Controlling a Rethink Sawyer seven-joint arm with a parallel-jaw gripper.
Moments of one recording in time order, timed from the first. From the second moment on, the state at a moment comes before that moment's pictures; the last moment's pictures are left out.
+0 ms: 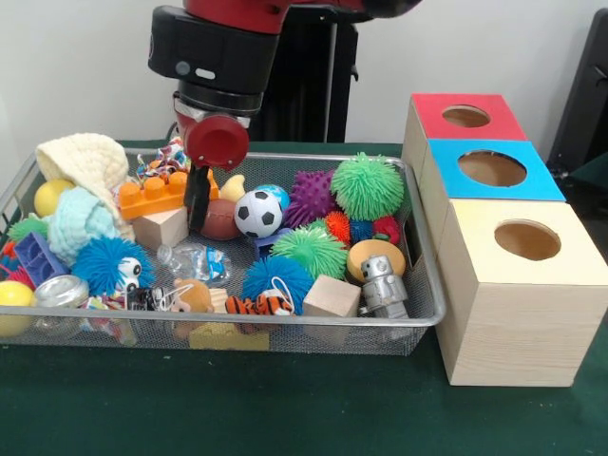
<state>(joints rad) 0.34 0.01 -0.84 1.06 -2.08 -0.66 2.57</state>
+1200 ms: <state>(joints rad) 0.24 0.09 -0.83 1.06 -2.07 -0.53 2.57</state>
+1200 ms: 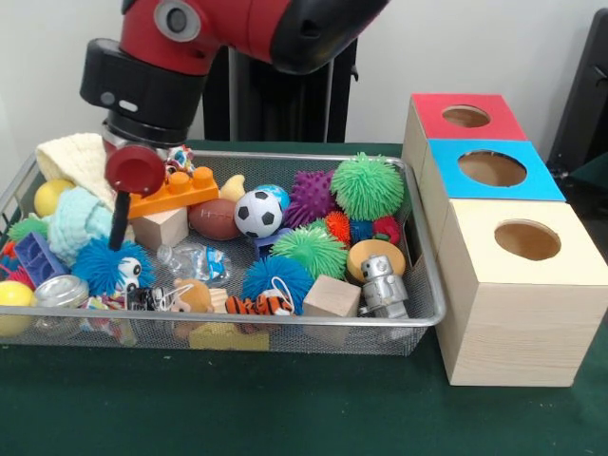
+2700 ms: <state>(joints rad) 0.31 0.15 -0.82 1.10 -2.06 -0.50 2.57</state>
